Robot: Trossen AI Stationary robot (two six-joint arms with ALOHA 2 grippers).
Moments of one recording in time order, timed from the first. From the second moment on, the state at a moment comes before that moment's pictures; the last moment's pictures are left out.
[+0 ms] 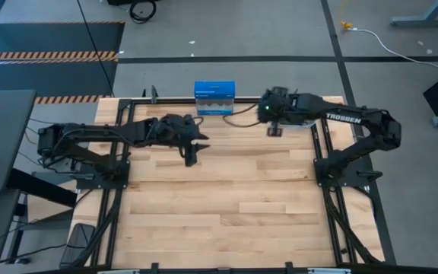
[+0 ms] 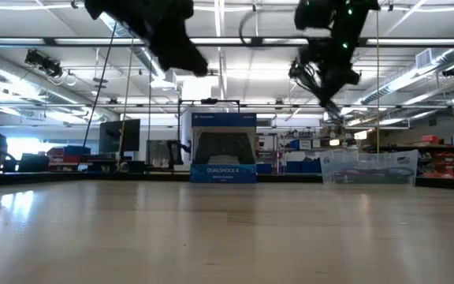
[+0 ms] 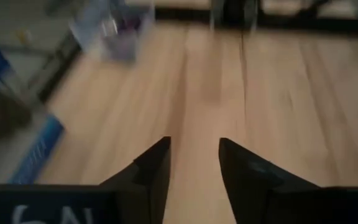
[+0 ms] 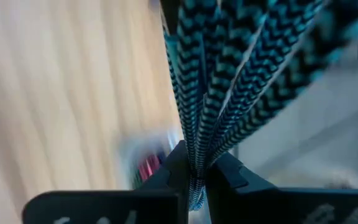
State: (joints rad) left arm 0.15 1.30 0.95 -0.16 -0.02 0.02; right arm -0.38 1.37 1.20 -0.90 0.46 -0.43
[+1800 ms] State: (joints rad) left arm -0.02 1.31 0.95 -0.57 -0.09 -0.12; right arm -0.80 1.61 0.97 -1.00 0.23 -0.52
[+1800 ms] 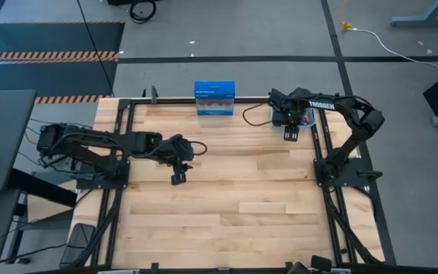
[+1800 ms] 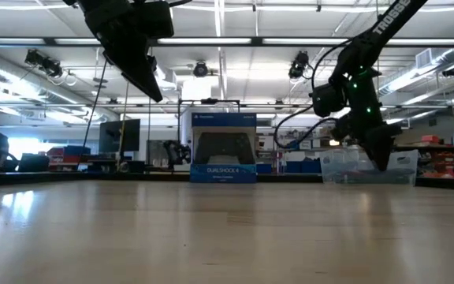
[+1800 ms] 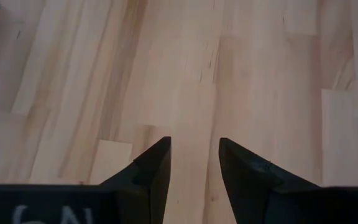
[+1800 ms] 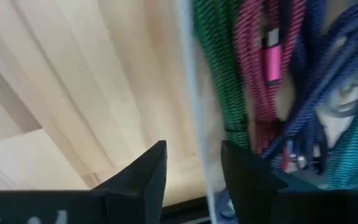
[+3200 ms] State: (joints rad) left arm -0.01 1.29 0.95 -0.50 -0.20 -0.13; right arm -0.01 1.62 1.04 -0.61 -0.08 0.10
